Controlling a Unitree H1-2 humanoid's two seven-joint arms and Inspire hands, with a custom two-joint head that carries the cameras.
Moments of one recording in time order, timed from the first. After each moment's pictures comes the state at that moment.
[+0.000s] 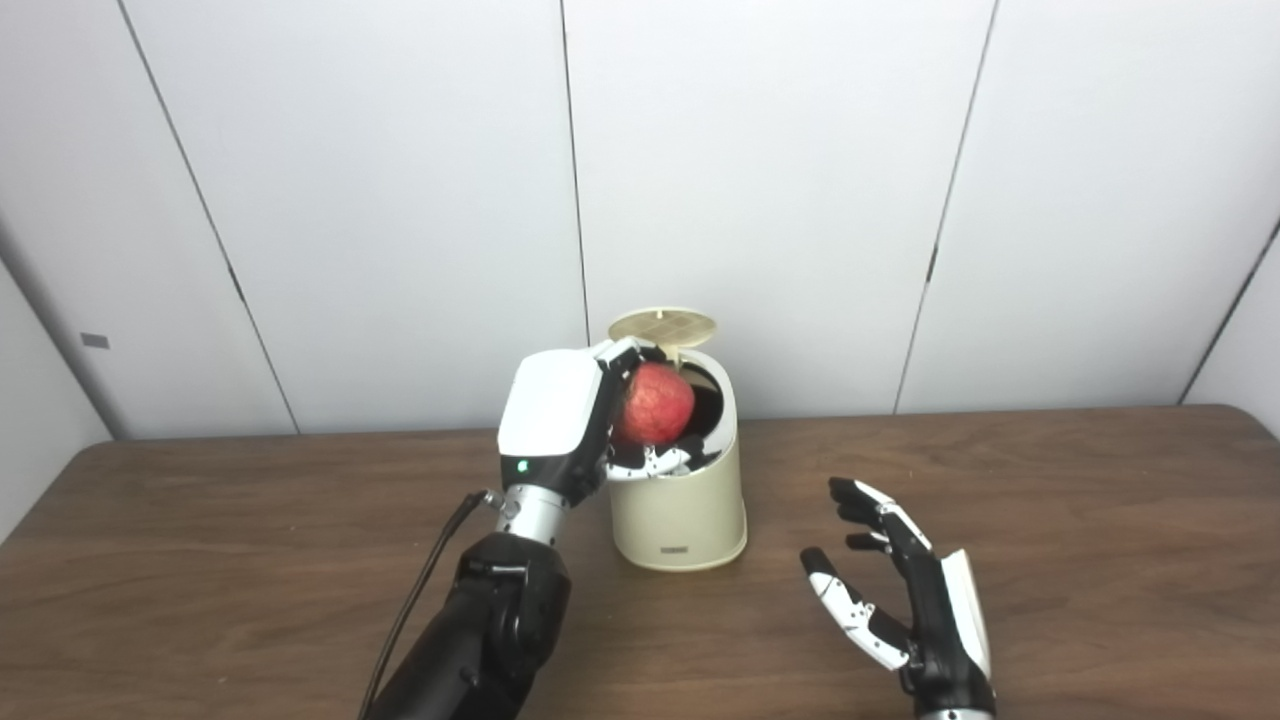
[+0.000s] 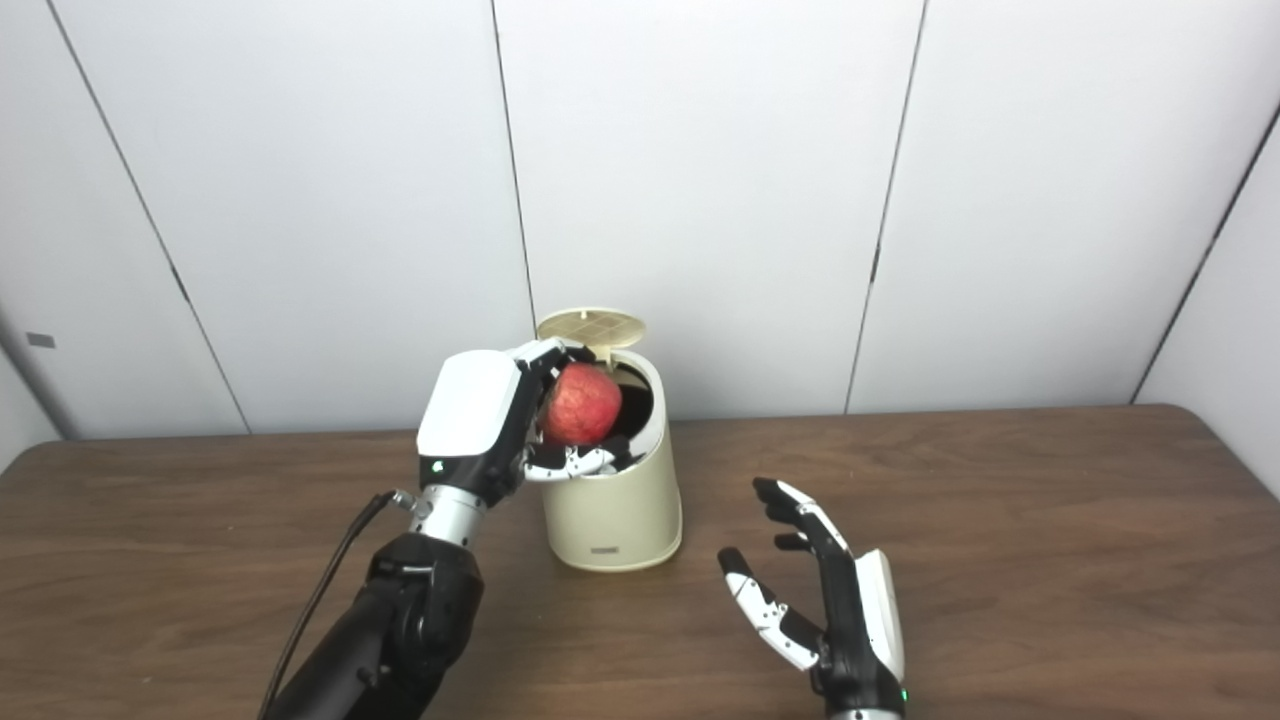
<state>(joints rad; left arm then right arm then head) -0.61 0.13 -0.41 0.27 0.88 0.10 0.30 -0.08 0.00 0.08 -0.01 -0.47 -0.19 -0.31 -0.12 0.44</state>
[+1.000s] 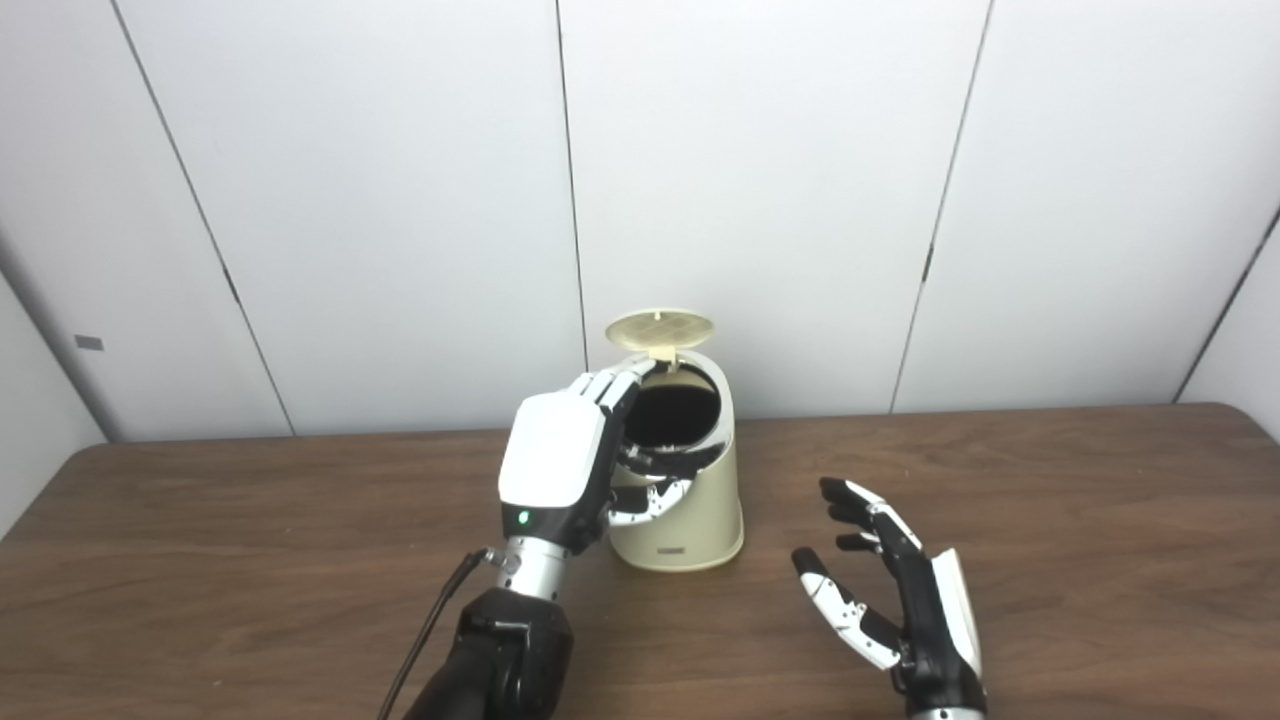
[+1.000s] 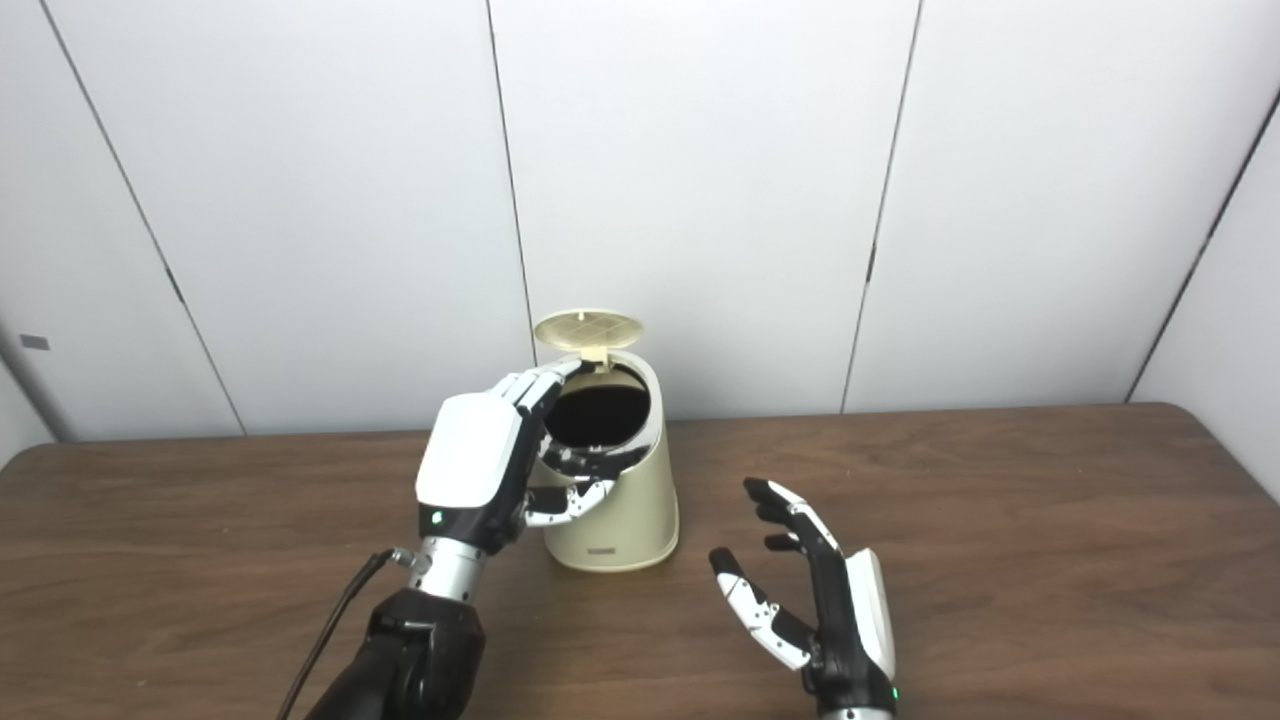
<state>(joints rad) -0.48 0.12 -0.43 0.21 0.92 0.05 0.43 -0.08 0.00 0.10 -0.01 -0.46 -0.19 -0.31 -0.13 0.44</state>
